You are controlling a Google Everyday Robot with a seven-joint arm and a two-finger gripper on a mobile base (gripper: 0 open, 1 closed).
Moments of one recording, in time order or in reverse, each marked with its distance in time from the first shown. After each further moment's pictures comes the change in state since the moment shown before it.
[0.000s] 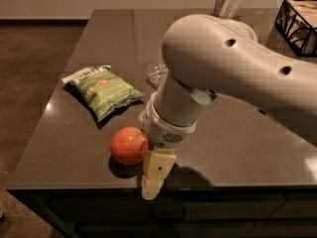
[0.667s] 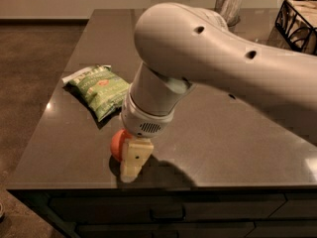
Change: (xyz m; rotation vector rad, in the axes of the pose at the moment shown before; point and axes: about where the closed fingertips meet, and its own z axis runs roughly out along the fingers) arm -0.041 -0.017 0.005 0.004 -0.028 -0.051
